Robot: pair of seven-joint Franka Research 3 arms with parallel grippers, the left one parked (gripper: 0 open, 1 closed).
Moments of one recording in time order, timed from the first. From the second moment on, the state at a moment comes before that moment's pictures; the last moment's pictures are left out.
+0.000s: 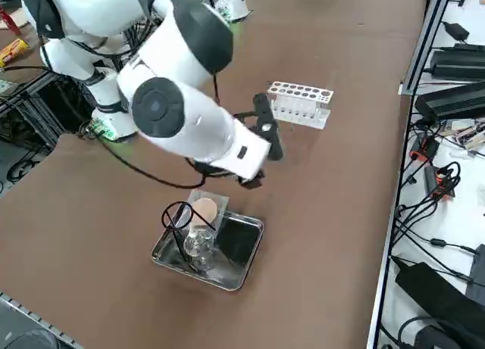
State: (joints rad) arm -0.42 0.73 -0.17 -1.10 0.61 1.53 -1.07
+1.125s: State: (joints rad) arm -0.34 0.74 -0.20 -1.10 0.09 1.69 -0.17
